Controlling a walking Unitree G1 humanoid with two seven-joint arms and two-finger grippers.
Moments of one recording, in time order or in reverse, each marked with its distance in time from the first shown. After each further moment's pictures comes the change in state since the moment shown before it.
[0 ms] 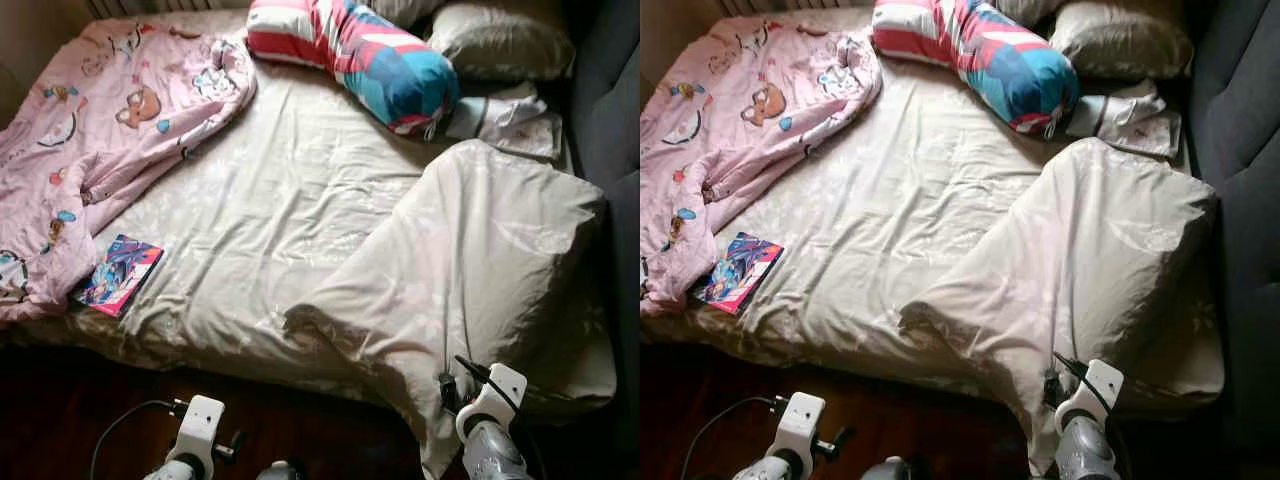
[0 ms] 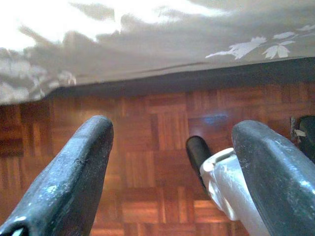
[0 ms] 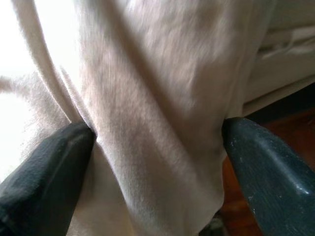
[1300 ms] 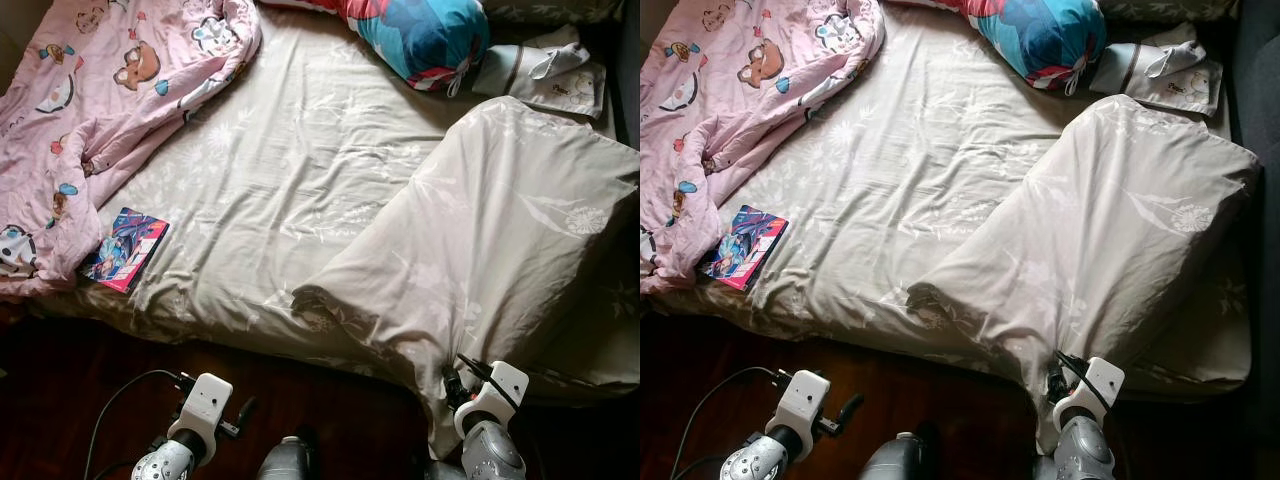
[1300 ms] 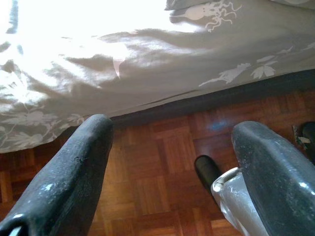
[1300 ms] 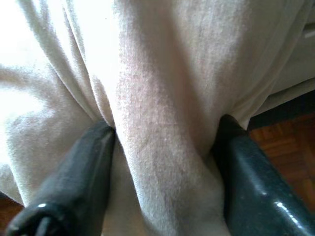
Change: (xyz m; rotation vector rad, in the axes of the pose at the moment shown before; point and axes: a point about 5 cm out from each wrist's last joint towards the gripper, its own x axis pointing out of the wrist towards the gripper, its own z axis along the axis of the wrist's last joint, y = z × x) left arm -0.016 0.000 0.040 0.129 -0.197 -0.044; right arm -0.002 0.005 0.005 0.004 -0.093 0.042
